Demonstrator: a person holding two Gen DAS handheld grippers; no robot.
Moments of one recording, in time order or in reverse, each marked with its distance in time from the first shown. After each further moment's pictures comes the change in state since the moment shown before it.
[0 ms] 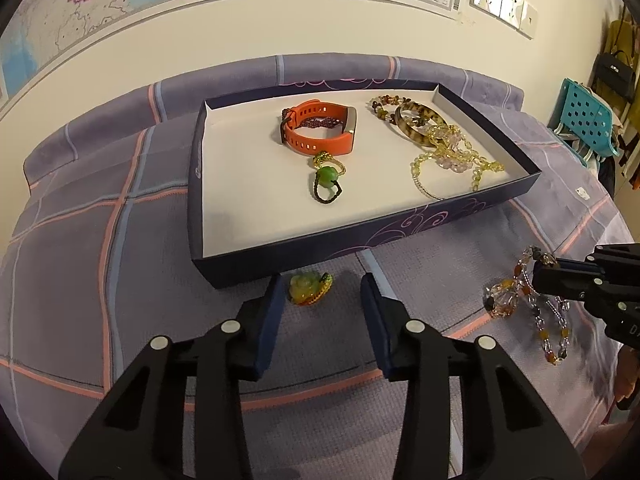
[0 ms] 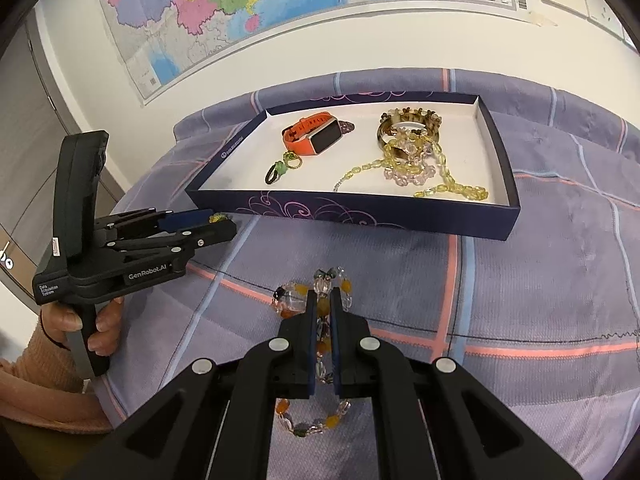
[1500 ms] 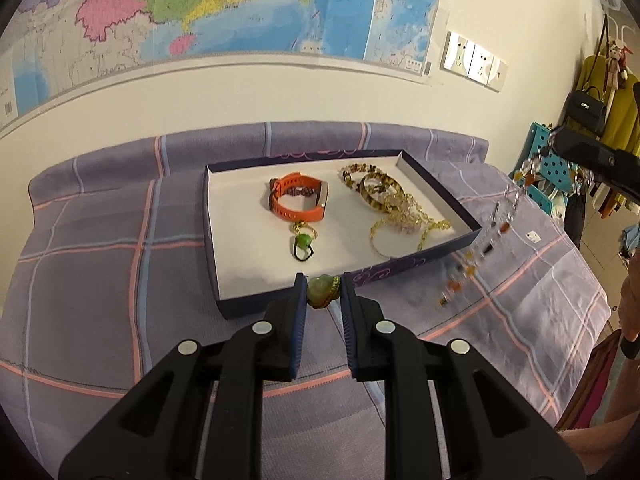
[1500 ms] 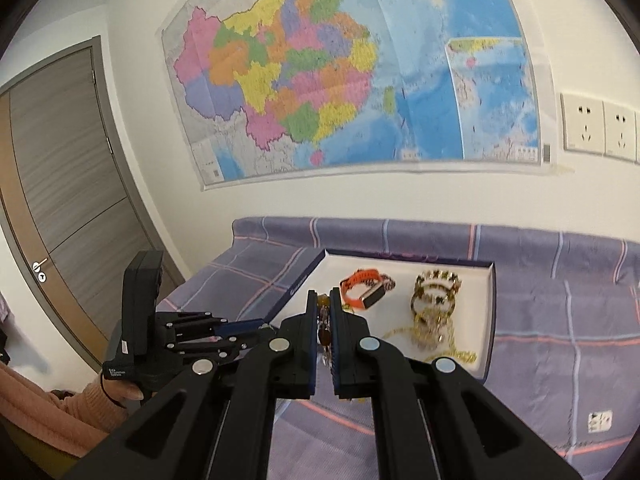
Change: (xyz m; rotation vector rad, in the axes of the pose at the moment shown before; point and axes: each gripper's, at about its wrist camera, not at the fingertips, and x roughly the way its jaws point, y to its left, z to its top) left arm -0.072 0.003 0.015 -0.028 -0.162 -0.097; right arm -0.110 0.026 0.080 -0.111 -0.319 0.119
